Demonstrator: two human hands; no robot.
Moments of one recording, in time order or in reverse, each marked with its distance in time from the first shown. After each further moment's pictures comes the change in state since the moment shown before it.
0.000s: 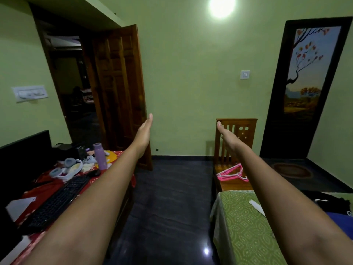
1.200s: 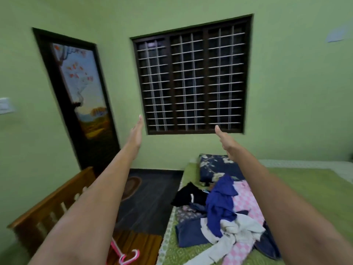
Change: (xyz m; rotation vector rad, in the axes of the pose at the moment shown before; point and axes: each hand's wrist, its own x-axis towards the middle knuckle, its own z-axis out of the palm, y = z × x) left_hand 0.541 -0.037 0.584 -0.330 -1.243 0.140; right_hand 0.265 0.067 -0.325 0.083 1.403 0.296
